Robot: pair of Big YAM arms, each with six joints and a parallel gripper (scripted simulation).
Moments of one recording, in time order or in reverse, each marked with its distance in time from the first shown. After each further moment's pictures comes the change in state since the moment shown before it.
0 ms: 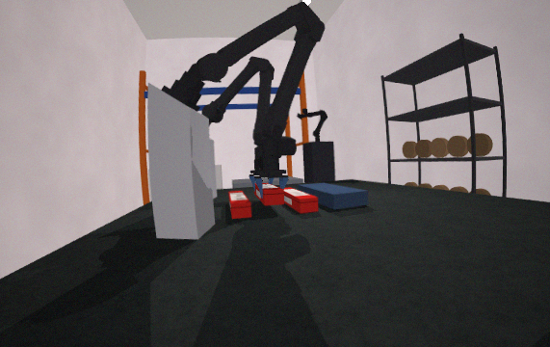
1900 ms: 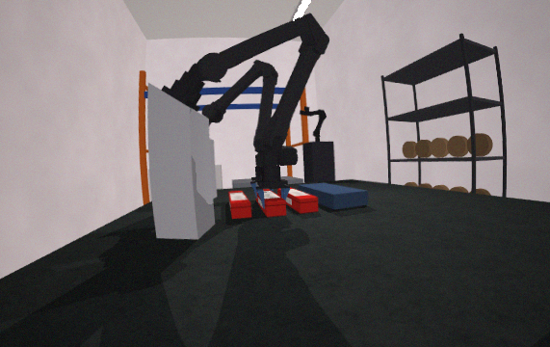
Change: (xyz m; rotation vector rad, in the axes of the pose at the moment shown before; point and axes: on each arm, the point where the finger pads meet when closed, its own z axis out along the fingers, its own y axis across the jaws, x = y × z) left arm -0.001 0.006 0.033 -0.020 -0.003 0.002; right arm 0.001 -0.005 0.038 0.019 -0.002 0.005
